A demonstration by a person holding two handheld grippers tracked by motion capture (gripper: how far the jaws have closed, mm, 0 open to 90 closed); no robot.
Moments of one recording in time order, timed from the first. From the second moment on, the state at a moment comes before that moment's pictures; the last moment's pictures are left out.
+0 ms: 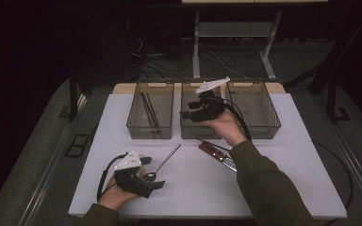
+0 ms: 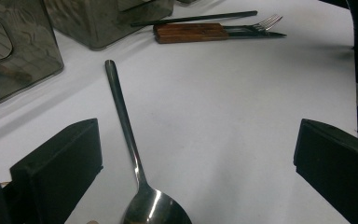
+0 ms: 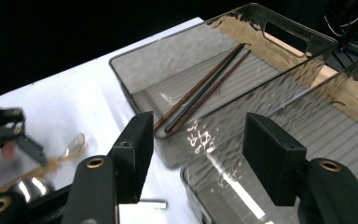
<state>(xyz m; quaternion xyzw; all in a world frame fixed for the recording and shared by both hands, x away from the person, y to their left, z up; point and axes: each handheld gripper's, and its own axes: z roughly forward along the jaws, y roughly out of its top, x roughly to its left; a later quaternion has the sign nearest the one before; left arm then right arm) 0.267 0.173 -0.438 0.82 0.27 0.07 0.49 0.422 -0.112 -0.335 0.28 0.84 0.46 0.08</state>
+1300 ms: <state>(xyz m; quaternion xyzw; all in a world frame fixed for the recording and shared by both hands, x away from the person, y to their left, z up) 0.267 0.173 -0.438 0.83 0.27 0.08 0.49 0.346 -0.275 -0.390 0.29 0.85 0.43 0.07</state>
